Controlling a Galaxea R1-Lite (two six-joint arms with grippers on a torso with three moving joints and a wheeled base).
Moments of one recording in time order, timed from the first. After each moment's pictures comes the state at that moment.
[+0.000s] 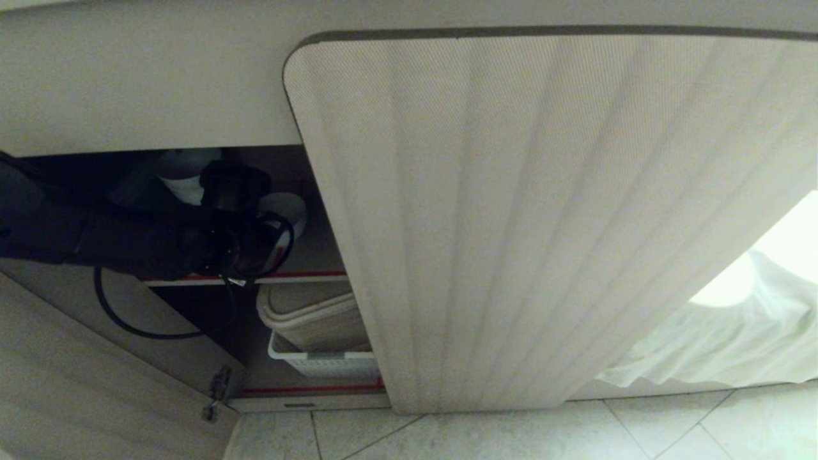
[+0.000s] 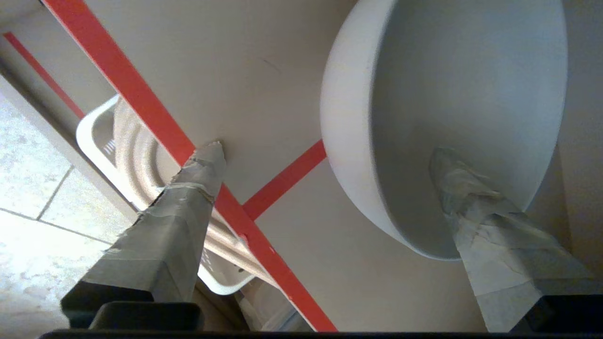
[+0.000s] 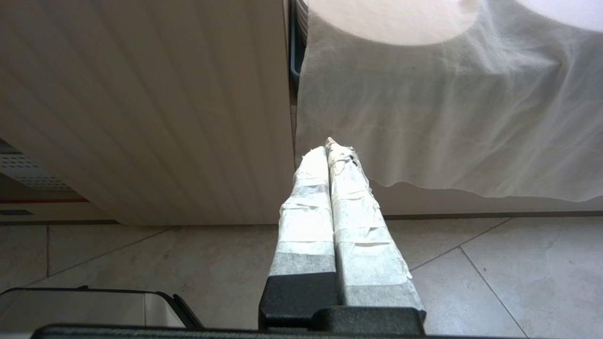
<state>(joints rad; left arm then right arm) -0.22 1.92 -1.17 -0.12 0.36 -1.24 0.00 0.00 0.00 0.00 0.00 0.00</state>
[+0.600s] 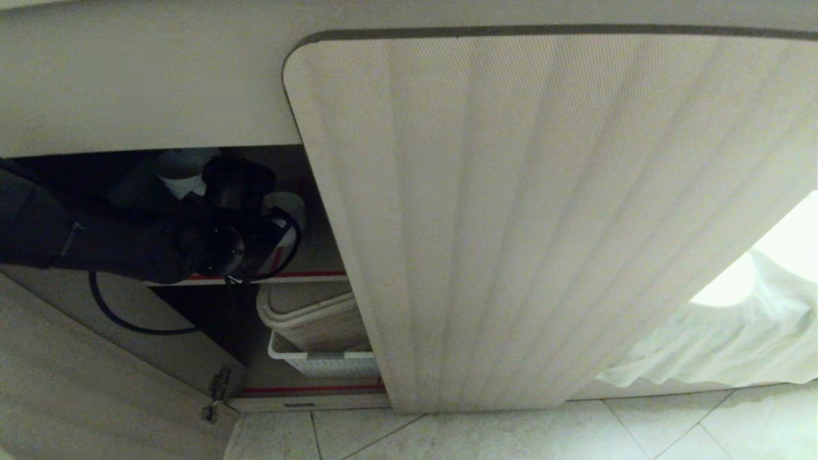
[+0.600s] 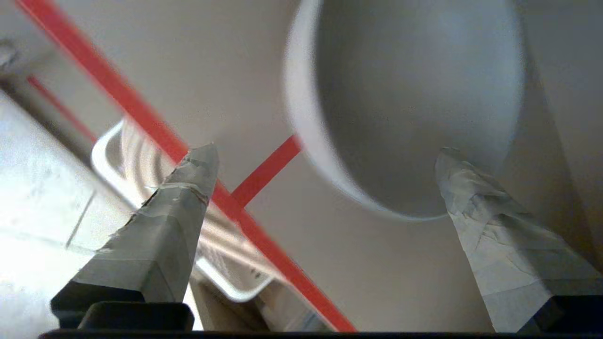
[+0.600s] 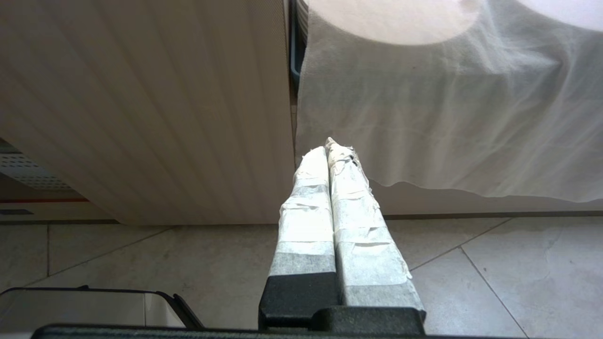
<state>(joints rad) -0.27 1.89 -1.16 -0.13 0.42 -1.13 0.00 0.00 0.00 0.00 0.00 0.00</state>
